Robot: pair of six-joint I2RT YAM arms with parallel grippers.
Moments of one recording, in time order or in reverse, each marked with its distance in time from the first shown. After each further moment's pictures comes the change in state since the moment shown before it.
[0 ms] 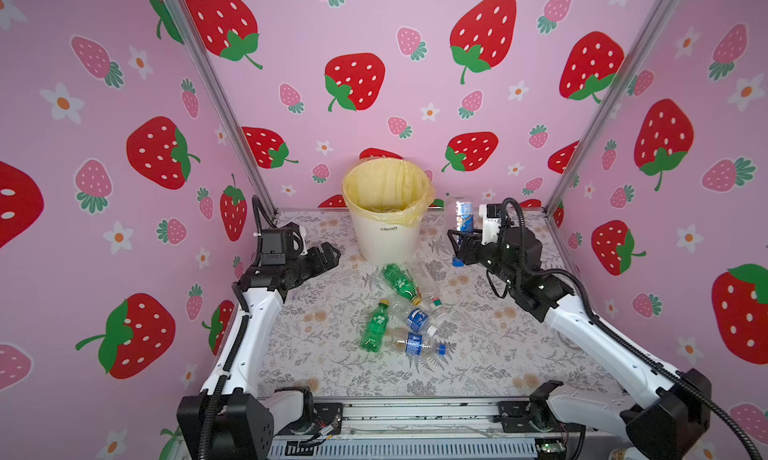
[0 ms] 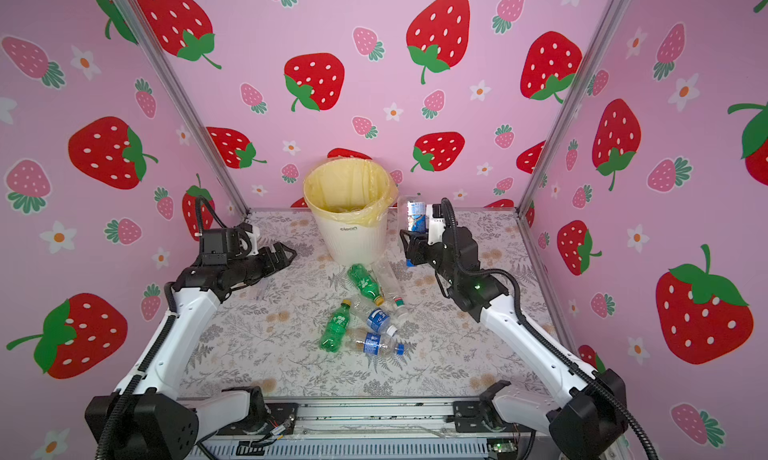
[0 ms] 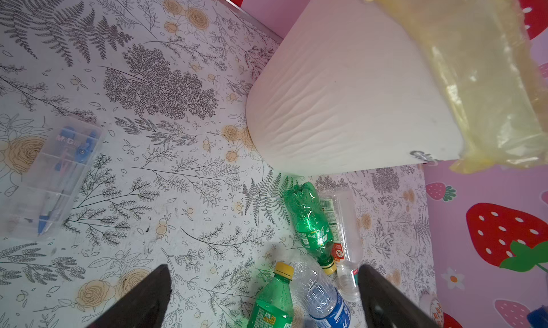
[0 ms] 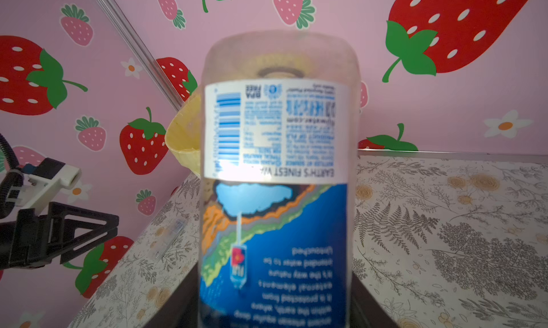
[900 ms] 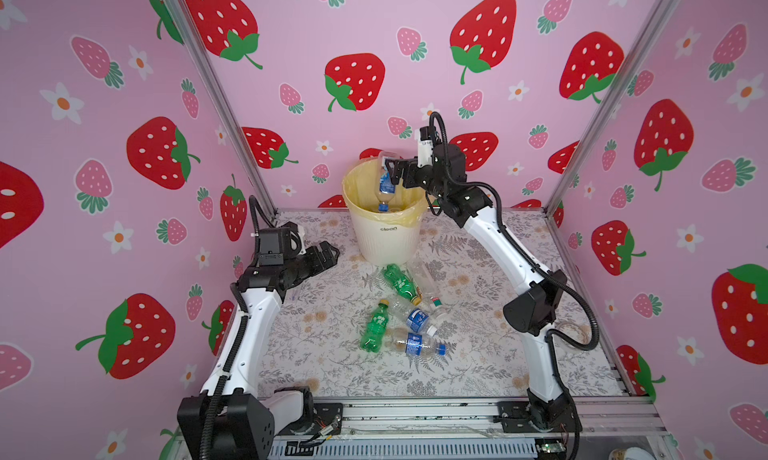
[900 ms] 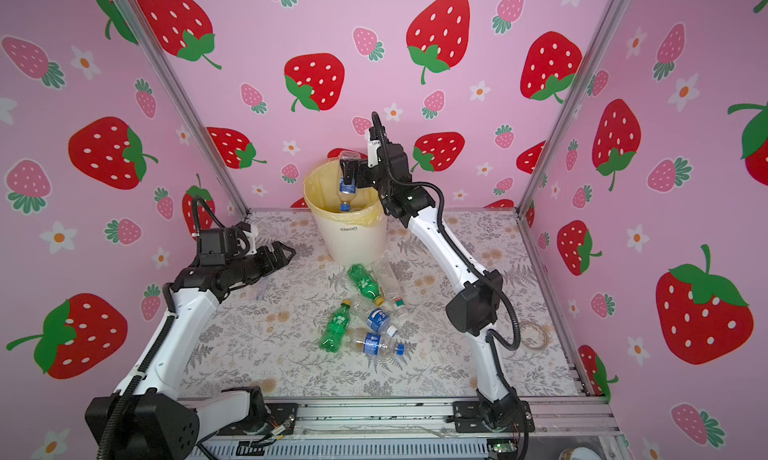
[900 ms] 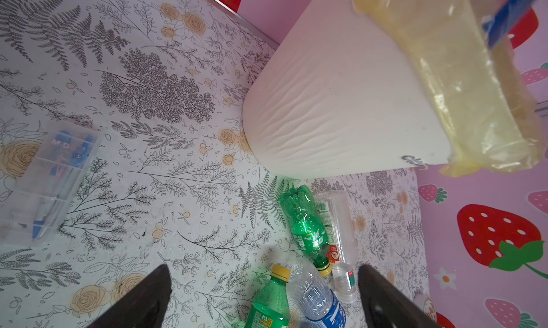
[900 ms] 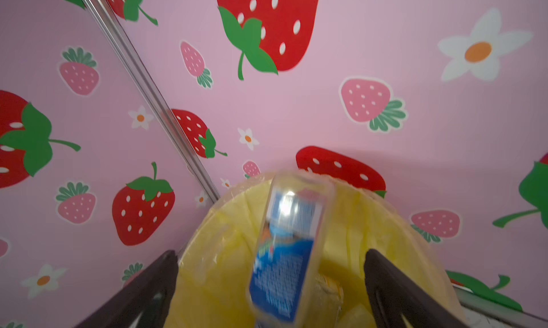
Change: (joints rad) left arm 0.019 -0.002 0.000 0.014 0.026 -0.004; right arm 0.050 0.974 1.366 -0.324 -0.006 -0.084
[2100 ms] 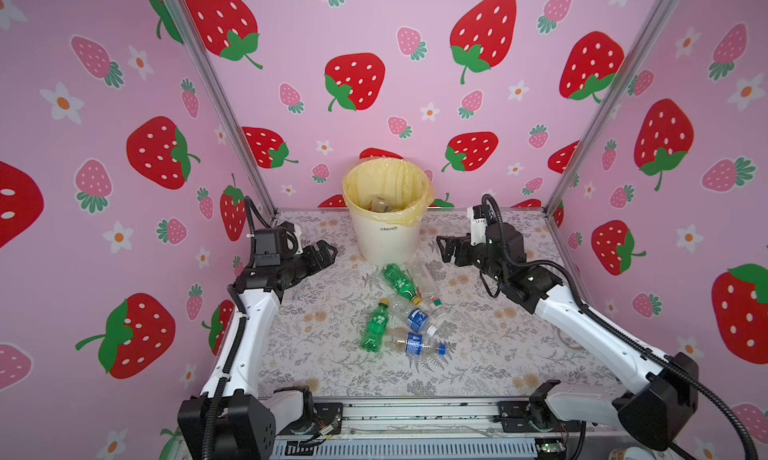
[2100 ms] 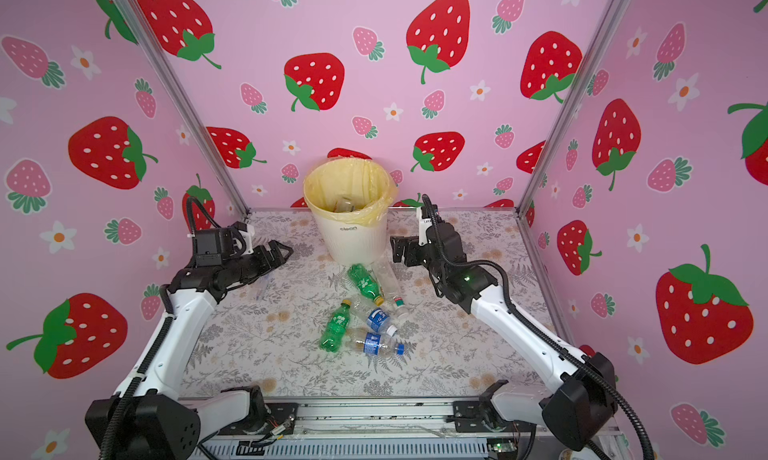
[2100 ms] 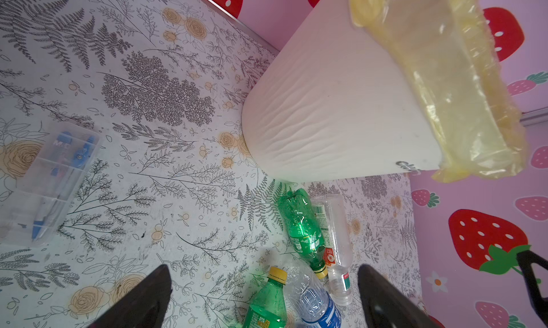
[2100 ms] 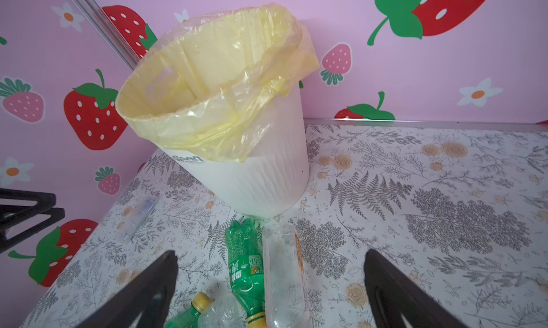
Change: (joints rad) left arm 0.024 -0.007 -0.003 0.008 0.026 -0.008; right arm 0.000 -0.898 -1.285 0.146 0.134 0.076
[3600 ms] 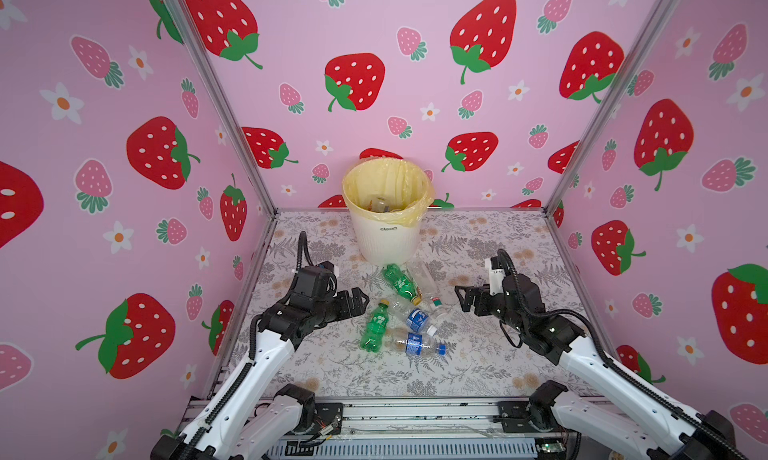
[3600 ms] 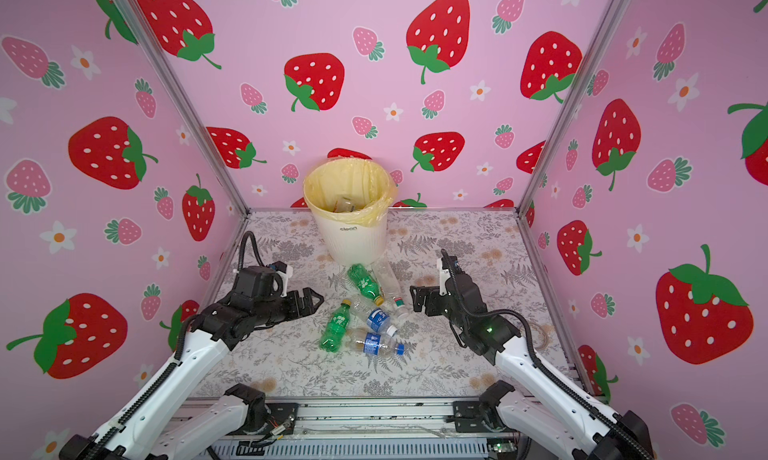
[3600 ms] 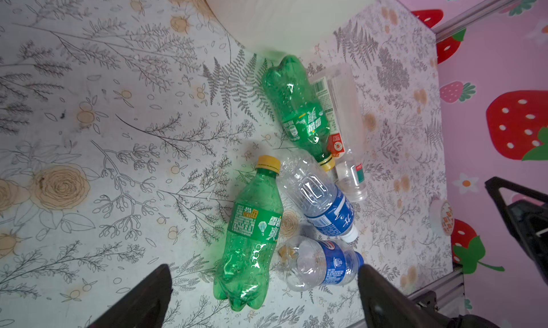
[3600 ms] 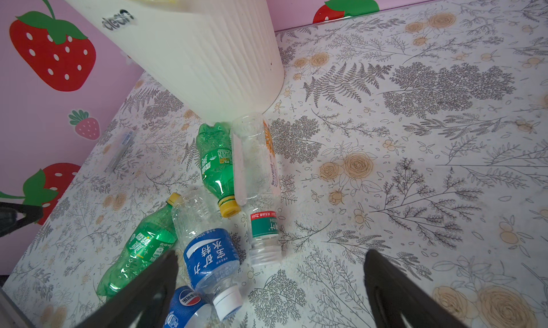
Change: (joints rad) left arm -0.426 -0.258 -0.306 -0.082 -0.178 -0.120; right arm 0.000 -0.355 -0.444 -0.061 -0.036 0.099
